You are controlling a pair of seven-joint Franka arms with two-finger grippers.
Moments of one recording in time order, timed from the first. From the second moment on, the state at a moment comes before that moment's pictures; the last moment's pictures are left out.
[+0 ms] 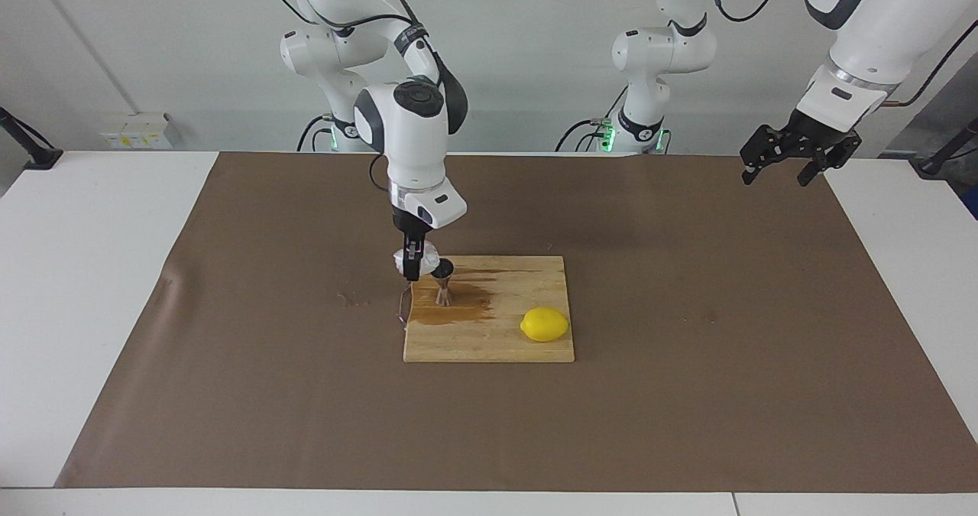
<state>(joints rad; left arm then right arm) -0.02 -0.04 -0.01 -1.63 -0.04 1.60 0.04 0.32 0.18 0.10 -1.90 -0.20 2.19 -1.05</state>
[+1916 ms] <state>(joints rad) -0.02 -0.04 -0.01 -1.63 -0.04 1.60 0.04 -0.19 0.33 0.09 -2.08 0.79 2.26 -2.27</state>
